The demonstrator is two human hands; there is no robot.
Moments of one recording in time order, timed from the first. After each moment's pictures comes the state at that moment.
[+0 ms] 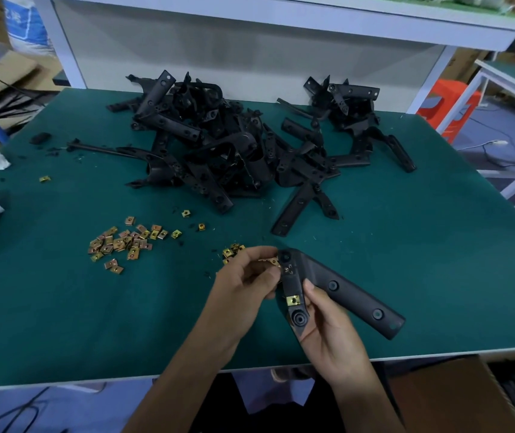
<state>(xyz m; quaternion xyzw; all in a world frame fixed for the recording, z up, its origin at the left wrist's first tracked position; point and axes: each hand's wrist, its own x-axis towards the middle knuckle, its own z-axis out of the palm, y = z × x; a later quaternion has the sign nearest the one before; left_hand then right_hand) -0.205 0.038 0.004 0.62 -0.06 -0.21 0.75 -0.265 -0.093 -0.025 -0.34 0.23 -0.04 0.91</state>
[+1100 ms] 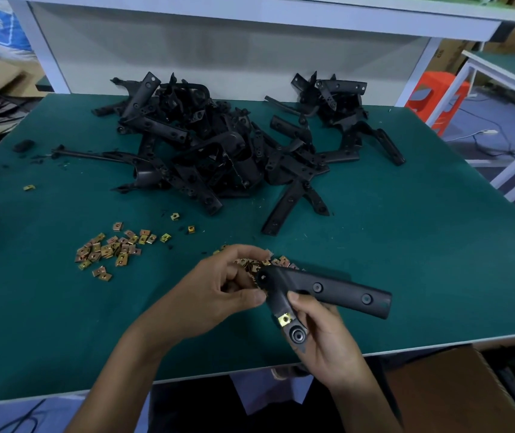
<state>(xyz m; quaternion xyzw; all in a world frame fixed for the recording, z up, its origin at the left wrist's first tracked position) -0.174 0.080 0.018 0.71 -0.29 -0.29 0.57 -0.274 -0.095 -0.025 -0.35 0.21 -0.01 0.91</state>
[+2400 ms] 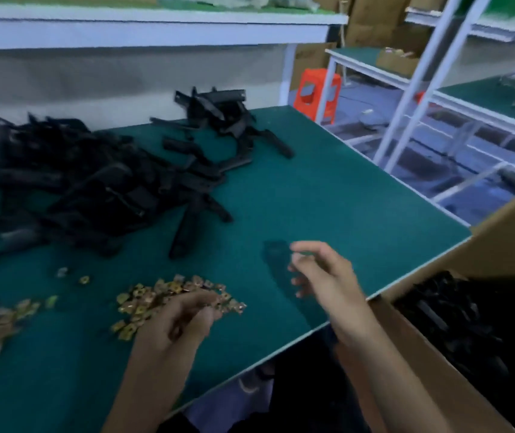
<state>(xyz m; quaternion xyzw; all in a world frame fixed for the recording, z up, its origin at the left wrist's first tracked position) -0.224 0.014 -0.001 0.72 -0.18 -0.24 0.62 -0.321 -0.211 0.012 -0.66 0.32 -0.26 0.62</state>
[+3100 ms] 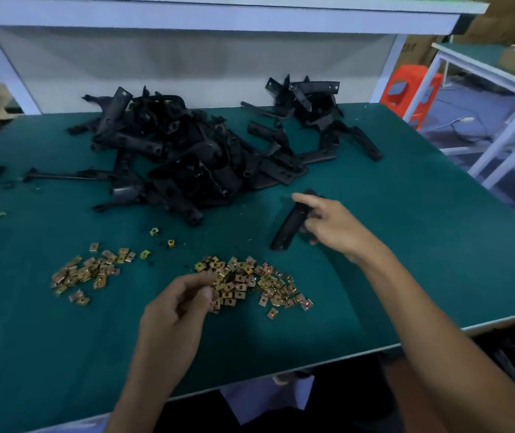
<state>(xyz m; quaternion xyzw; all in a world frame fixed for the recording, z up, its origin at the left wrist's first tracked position) -0.202 0.080 -0.011 0.80 -0.08 -0.09 0.59 -0.171 -0.225 0.022 -0.87 0.16 0.00 0.46</state>
